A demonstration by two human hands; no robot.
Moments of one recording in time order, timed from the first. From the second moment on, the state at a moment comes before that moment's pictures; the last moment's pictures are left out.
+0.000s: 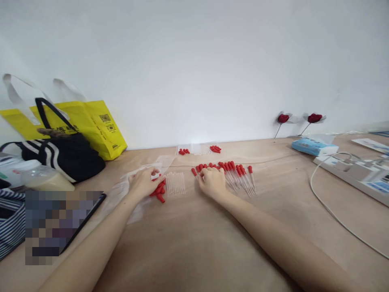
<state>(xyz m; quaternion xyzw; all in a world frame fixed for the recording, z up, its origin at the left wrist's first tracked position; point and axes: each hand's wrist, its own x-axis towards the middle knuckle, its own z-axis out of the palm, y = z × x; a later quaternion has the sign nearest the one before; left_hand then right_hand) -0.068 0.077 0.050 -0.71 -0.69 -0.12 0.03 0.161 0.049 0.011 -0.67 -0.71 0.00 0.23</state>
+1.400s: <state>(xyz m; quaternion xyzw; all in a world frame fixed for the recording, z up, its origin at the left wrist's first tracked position) 0.025 -0.001 0.001 -0.90 -0.37 -0.23 0.00 0.252 -0.015 -0.018 -0.41 -0.84 0.03 0.35</state>
